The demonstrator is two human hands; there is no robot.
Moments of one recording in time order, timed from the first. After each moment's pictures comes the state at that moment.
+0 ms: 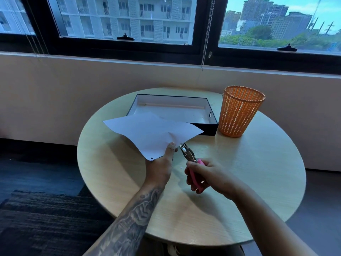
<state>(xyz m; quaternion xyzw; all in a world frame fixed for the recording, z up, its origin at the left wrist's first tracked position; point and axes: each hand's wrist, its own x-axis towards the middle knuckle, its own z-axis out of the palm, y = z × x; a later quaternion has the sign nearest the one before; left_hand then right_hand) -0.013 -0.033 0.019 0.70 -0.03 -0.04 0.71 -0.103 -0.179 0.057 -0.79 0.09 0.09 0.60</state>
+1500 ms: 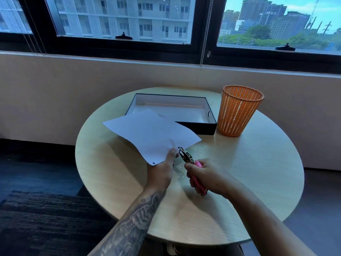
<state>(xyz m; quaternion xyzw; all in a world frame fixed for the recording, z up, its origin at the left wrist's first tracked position) -0.021 -0.039 0.006 0.65 -0.02 -0.05 0.76 -0.101 -0.169 0.059 -0.82 0.16 0.07 0.55</state>
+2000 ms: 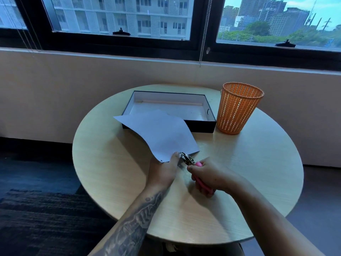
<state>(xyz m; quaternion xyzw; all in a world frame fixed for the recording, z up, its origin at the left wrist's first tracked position) -0.027 -0.041 0.012 0.71 -0.08 0.01 0.70 -0.092 -0.178 0.058 -0.83 0.24 0.14 0.48</state>
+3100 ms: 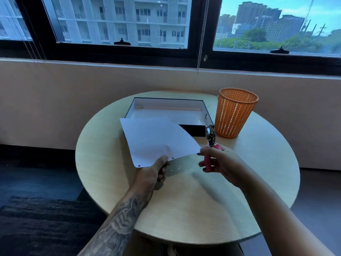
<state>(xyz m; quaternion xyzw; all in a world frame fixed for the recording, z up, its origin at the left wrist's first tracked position) -0.026 -0.002 0.023 0.61 0.00 -0.22 0.76 -0.098 -0.215 0.077 -0.69 0.21 -0.02 0.69</state>
